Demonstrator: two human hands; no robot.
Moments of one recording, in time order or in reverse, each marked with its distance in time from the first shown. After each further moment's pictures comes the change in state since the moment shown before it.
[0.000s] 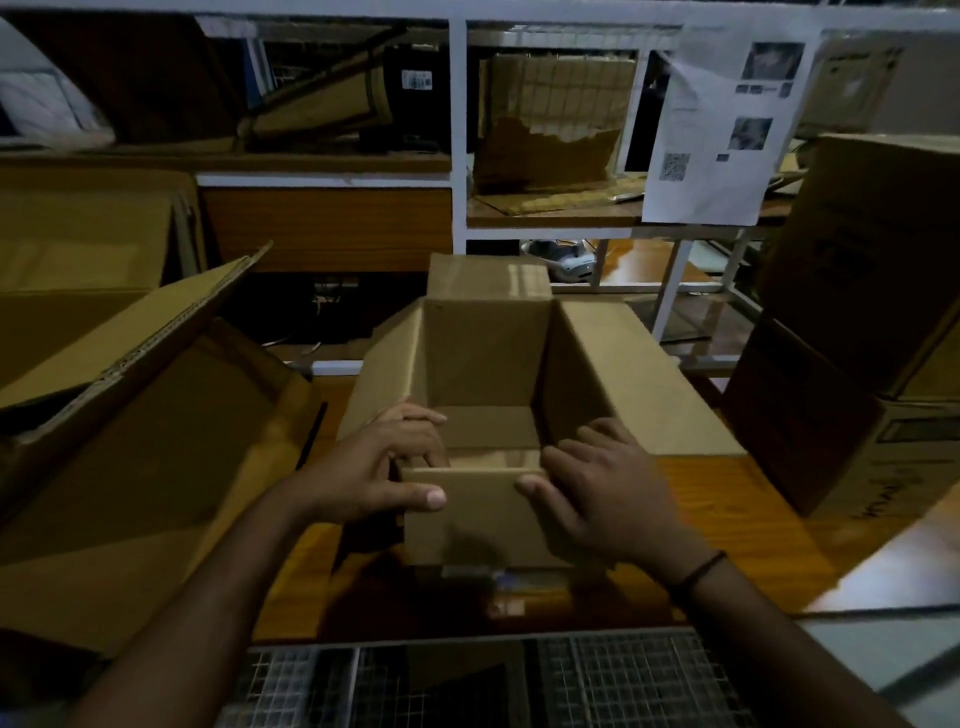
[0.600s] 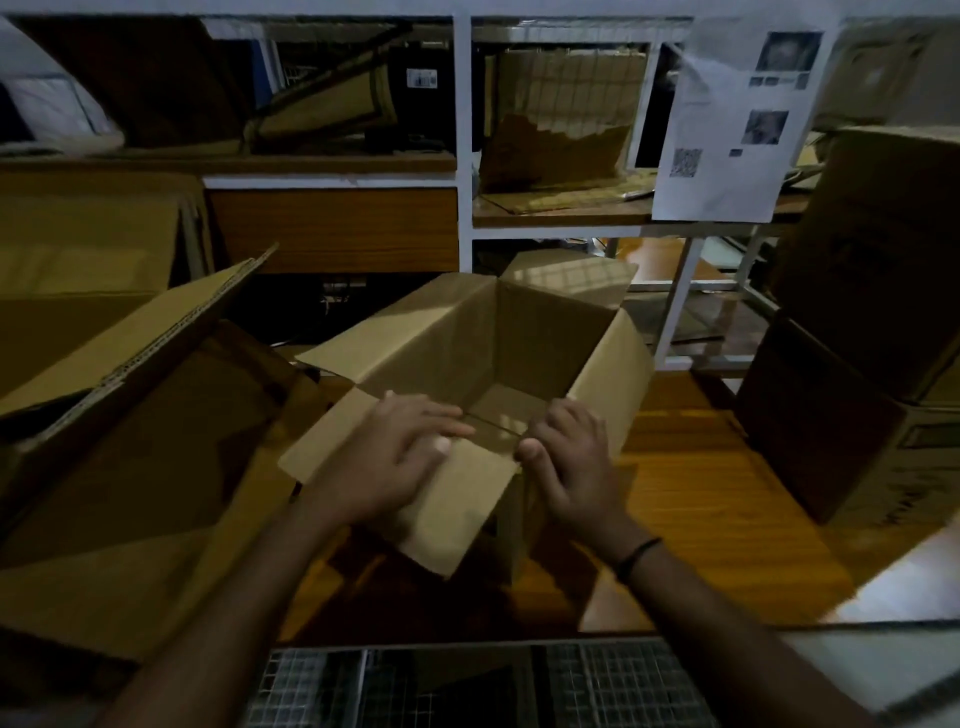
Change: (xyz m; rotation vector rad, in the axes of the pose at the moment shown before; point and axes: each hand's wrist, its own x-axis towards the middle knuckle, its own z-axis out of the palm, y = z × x) left_hand 0.013 0.025 0.012 0.220 0.263 -0.243; right_hand 0.024 -0.001 0.052 0.527 0.248 0.178
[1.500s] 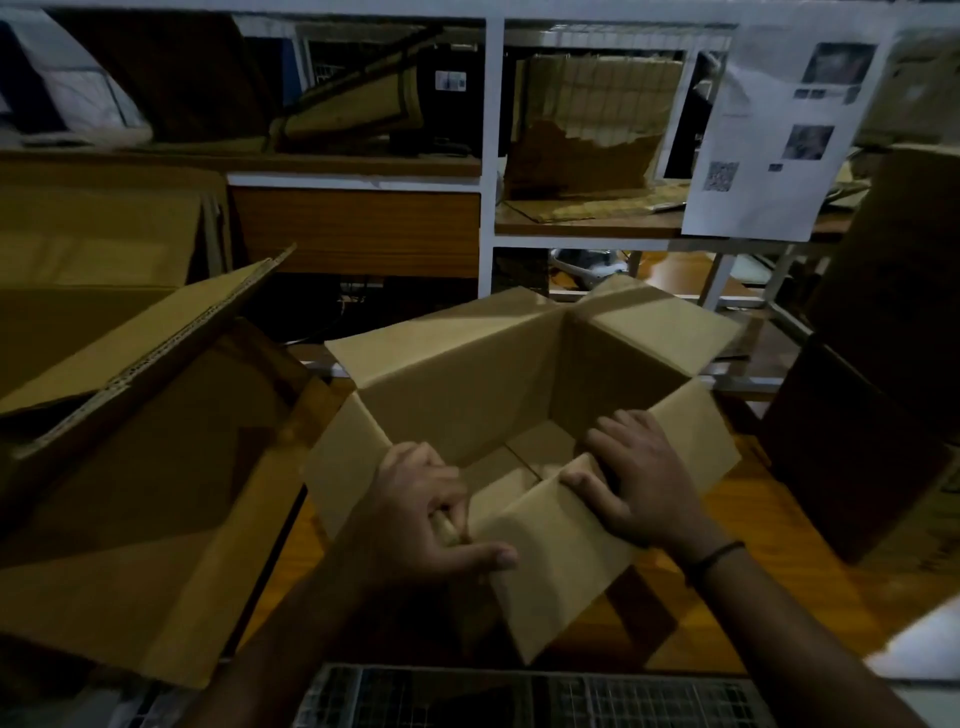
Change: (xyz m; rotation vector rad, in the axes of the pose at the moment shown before) left_hand -0.019 -0.005 0.041 -0.006 0.189 0.235; right_hand 0.019 0.050 -0.035 -0.284 -0.093 -0.162
